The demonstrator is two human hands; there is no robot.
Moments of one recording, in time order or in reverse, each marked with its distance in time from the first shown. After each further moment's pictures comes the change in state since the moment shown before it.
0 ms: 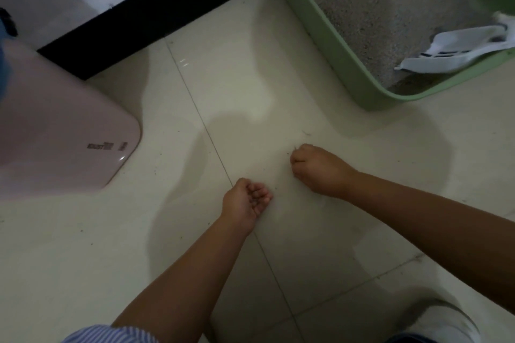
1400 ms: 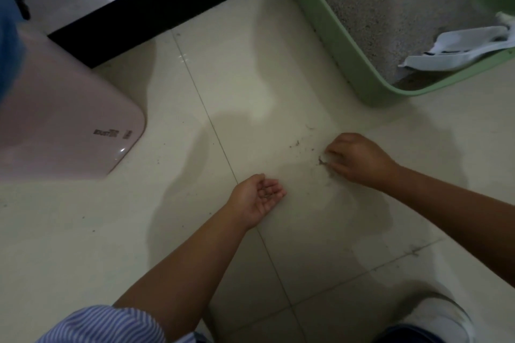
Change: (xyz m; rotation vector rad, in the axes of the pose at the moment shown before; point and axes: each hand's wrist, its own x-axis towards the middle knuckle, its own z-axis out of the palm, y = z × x) left_hand -0.009 -0.001 -0.001 0.102 -0.166 -0.172; right_hand -0.046 0.020 -0.024 0.096 -0.009 0.436
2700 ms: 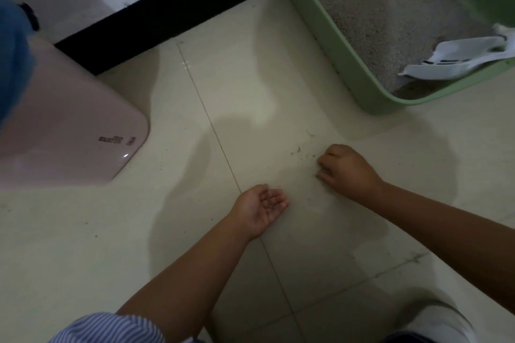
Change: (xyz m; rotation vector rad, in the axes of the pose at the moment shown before) left_hand -0.003 -0.004 -0.001 -0.043 -0.019 -0.046; right_hand 0.003 -0.018 0.016 -0.044 0.025 0.019
